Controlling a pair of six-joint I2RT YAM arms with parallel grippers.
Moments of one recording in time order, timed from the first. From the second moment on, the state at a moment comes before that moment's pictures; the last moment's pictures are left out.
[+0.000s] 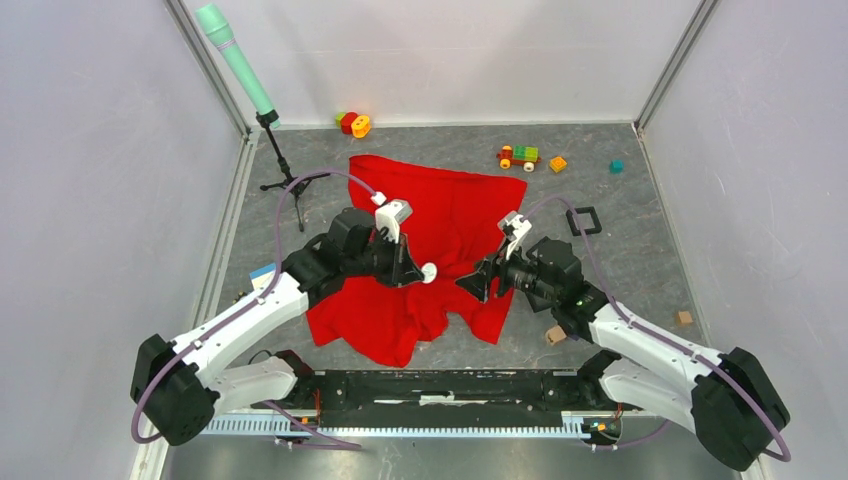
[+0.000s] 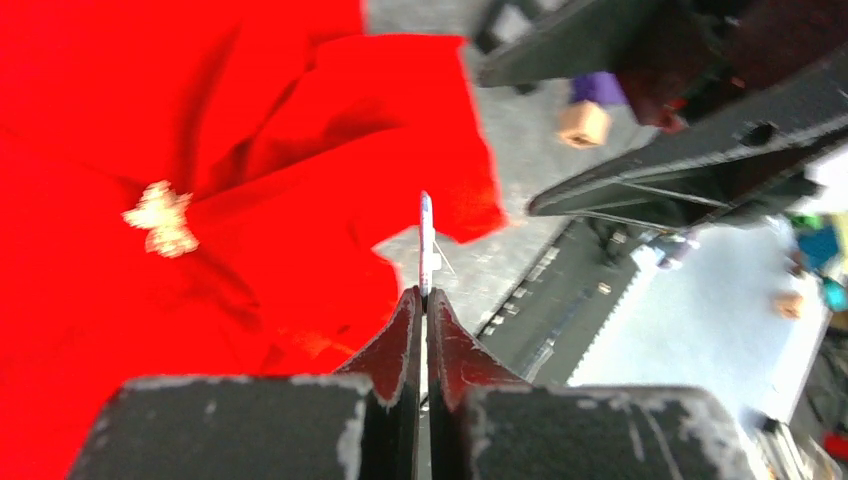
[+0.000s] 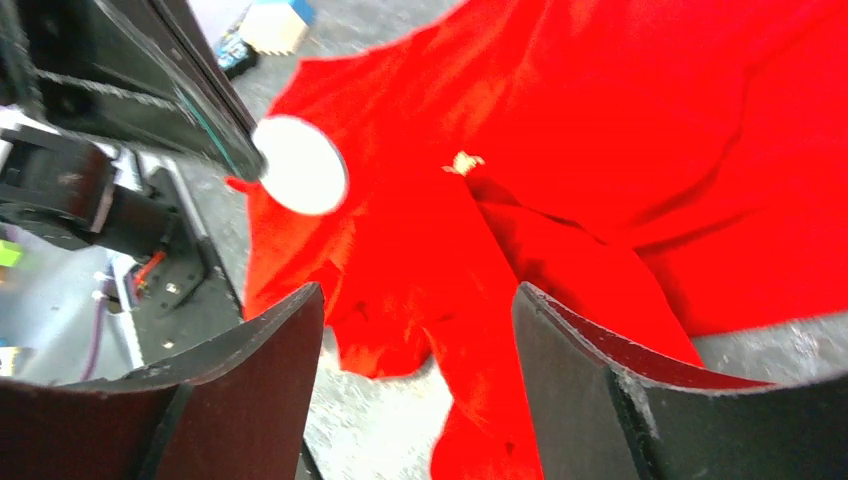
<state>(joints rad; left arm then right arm) -0.68 1.09 0.82 -0.39 0.30 -0.41 0.65 1.00 0.40 0.32 -0.37 0.34</state>
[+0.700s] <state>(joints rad) -0.68 1.04 0.76 -0.05 0.73 -0.53 0.63 0.92 0.33 0.72 -0.63 0.57</state>
